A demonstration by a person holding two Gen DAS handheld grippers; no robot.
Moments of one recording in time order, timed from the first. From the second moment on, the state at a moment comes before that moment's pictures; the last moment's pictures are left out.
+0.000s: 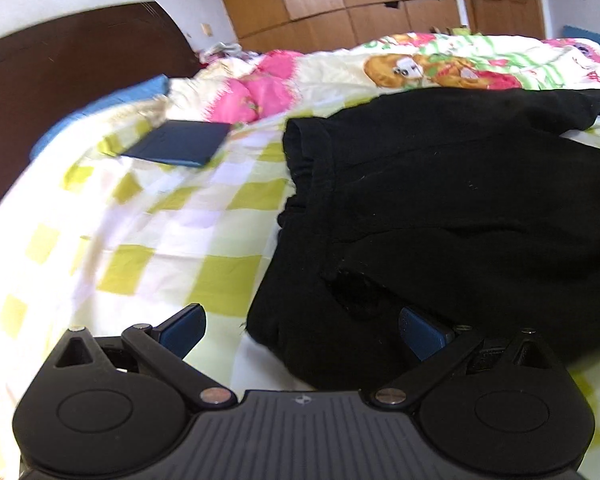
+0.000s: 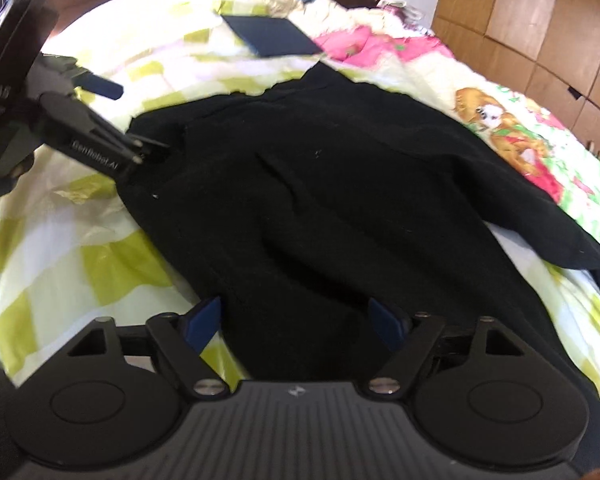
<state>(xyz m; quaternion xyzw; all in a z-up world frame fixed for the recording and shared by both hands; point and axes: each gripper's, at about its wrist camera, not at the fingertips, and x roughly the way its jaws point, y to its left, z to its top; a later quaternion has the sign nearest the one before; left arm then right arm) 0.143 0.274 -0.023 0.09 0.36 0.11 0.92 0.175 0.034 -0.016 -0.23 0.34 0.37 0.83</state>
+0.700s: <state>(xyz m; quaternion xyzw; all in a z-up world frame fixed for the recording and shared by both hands) 0.142 0.310 -0.029 0.04 0.40 0.03 0.92 0.177 0.059 -0.014 -0.23 0.41 0.38 0.80</state>
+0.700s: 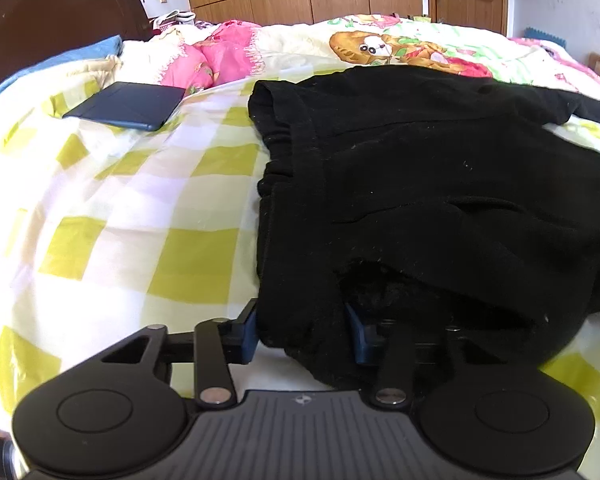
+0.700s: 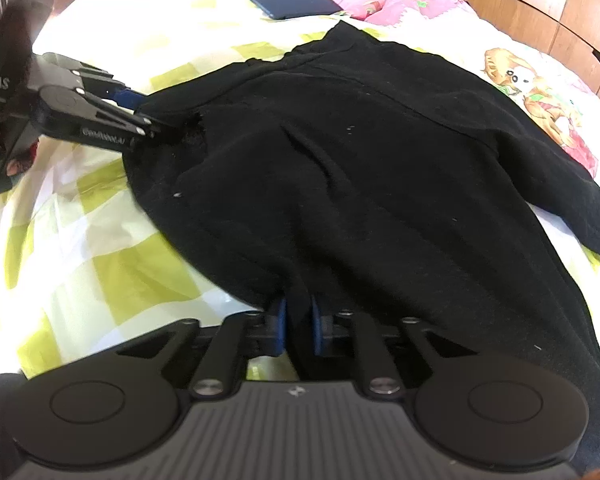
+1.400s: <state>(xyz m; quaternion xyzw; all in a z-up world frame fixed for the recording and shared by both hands) 0.034 0.334 -0.014 0.04 0.42 0.13 0.89 0.092 0.055 0.004 -0.15 0.44 0.46 0.76</state>
